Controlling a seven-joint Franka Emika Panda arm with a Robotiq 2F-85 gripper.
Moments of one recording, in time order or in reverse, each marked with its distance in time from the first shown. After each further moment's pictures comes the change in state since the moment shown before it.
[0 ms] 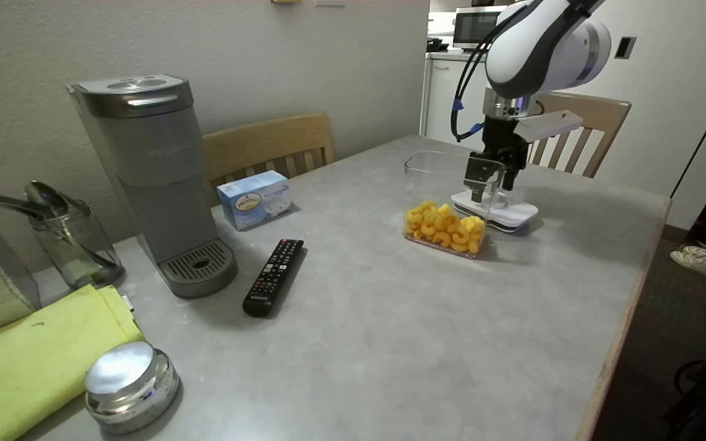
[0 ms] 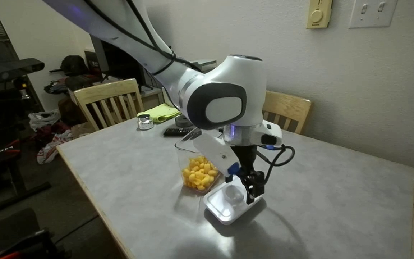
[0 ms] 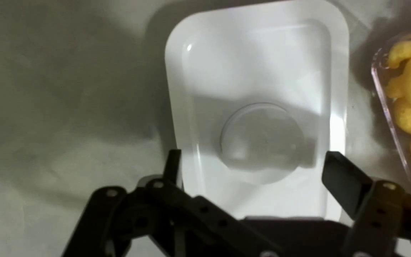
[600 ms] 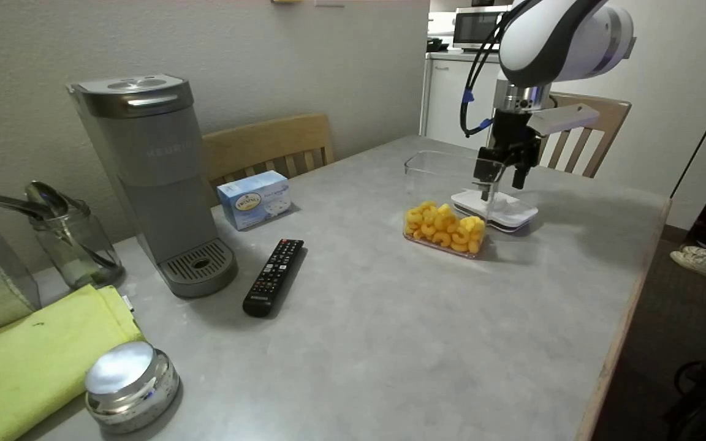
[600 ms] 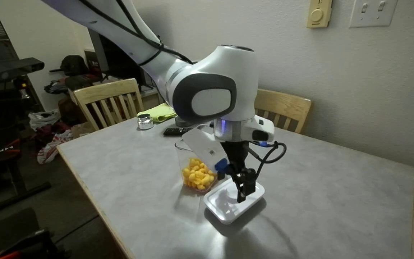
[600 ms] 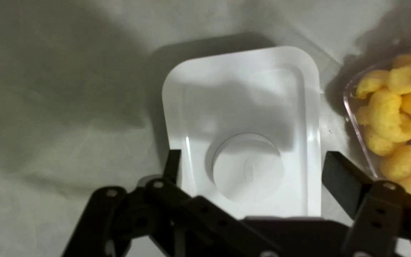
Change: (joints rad) arm 0.001 -0.085 0.002 -0.100 0.012 0.003 0.006
